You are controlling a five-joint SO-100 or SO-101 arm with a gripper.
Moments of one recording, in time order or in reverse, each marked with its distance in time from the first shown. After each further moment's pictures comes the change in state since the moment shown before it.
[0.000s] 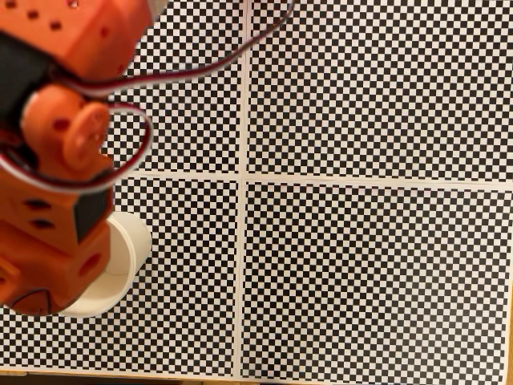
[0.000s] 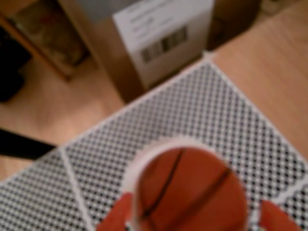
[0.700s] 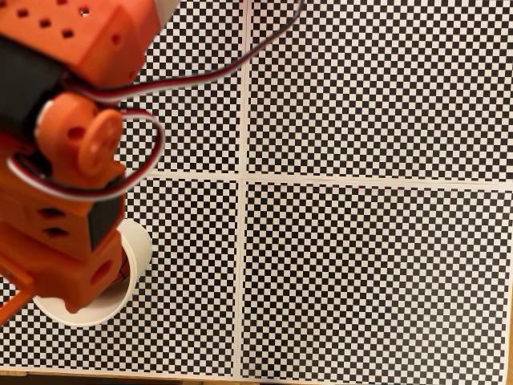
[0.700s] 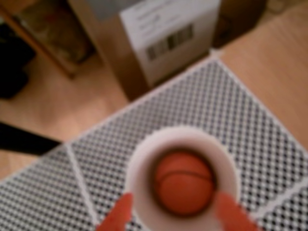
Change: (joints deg) arm -0.4 -0.4 -1.3 3.1 0.5
